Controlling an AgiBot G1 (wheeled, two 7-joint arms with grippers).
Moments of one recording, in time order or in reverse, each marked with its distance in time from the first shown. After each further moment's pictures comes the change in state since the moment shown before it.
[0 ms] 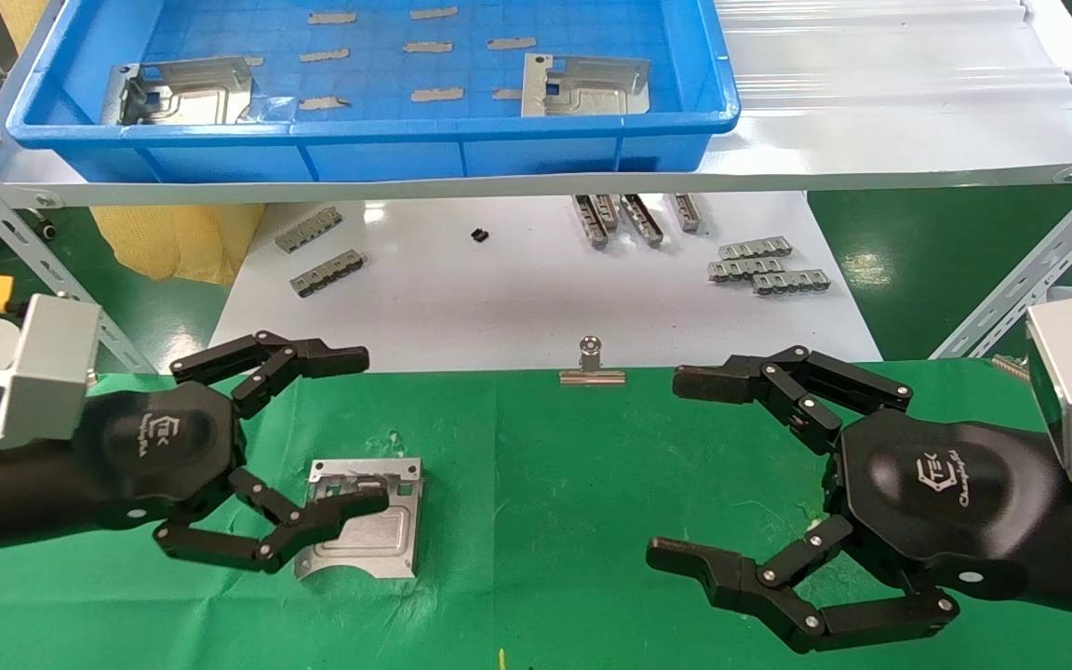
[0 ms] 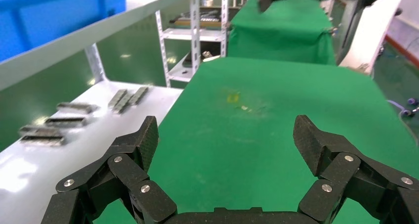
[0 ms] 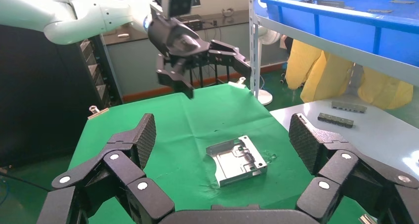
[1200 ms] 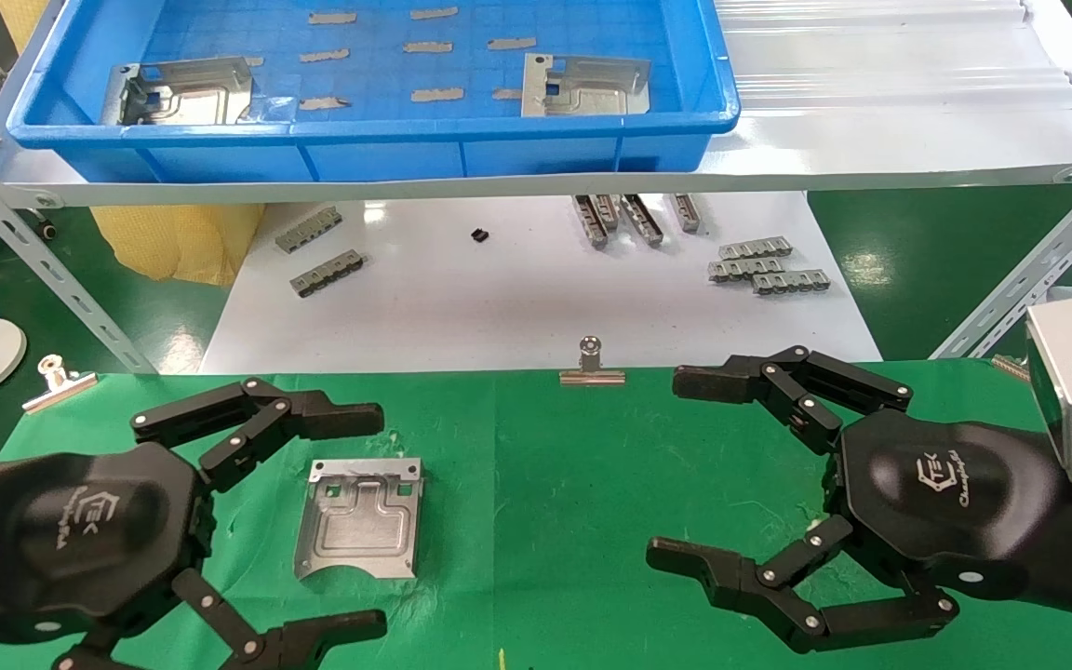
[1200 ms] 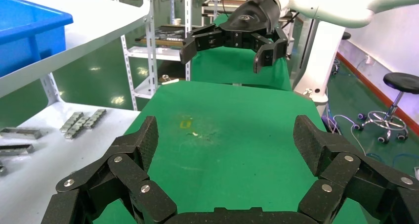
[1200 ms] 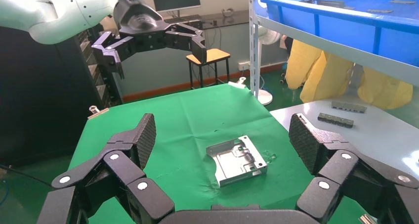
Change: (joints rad) left arm 0.166 -0.099 -0.134 -0.351 -0.103 -0.035 -0.219; right arm 0.000 0.000 0.000 0.000 0.000 0.000 0.000
